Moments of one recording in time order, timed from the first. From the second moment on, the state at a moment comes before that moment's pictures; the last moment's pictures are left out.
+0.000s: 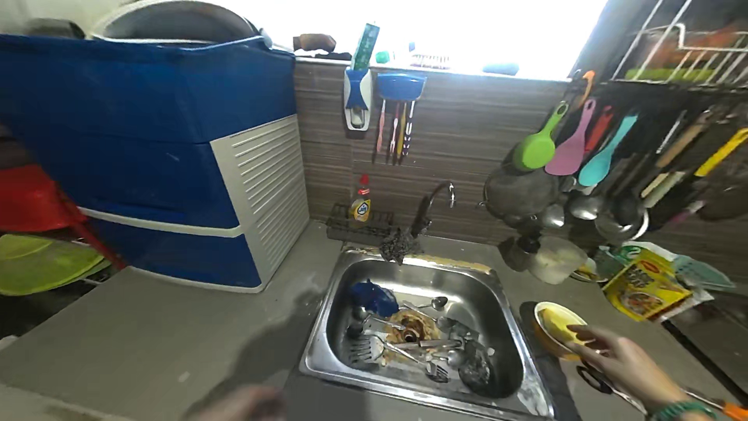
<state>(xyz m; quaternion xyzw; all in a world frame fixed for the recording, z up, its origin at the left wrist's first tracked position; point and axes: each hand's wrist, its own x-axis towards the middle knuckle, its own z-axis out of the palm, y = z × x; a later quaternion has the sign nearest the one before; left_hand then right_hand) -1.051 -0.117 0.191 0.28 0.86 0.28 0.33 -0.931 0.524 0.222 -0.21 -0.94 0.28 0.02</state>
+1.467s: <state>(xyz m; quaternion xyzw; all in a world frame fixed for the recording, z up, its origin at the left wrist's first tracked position) -1.191 0.124 0.100 0.27 0.89 0.15 0.34 -1.020 0.583 0.205 -0.22 -0.95 0.20 -0.13</state>
